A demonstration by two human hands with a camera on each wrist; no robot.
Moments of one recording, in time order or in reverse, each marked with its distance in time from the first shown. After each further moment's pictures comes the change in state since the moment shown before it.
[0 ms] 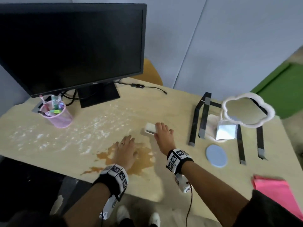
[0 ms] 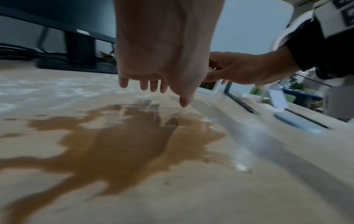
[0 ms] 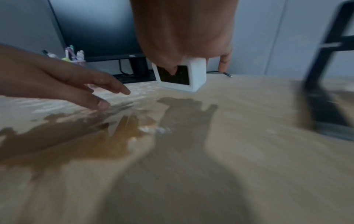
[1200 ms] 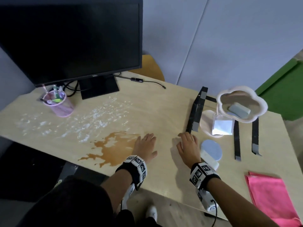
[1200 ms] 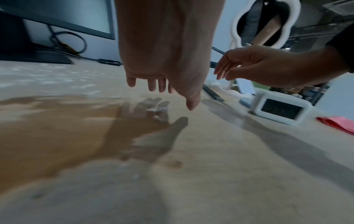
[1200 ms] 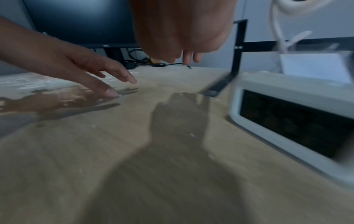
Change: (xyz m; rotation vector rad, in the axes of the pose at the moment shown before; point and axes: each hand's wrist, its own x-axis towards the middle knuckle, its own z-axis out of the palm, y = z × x) left_hand -0.001 0.092 0.035 0.086 -0.078 0.192; right_hand -0.096 0.101 -0.026 0.006 0.125 0.014
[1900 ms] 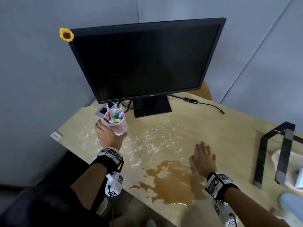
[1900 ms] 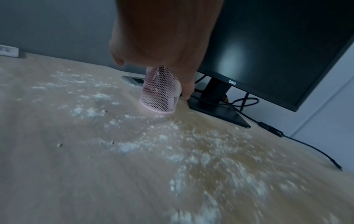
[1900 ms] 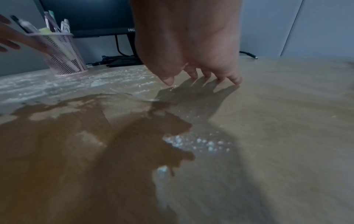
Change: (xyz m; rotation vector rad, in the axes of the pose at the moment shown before) left_hand -0.024 -0.324 -0.097 -0.486 0.829 -0.963; right_hand 0.128 -0.137 0.087 -0.053 -0.481 0.145
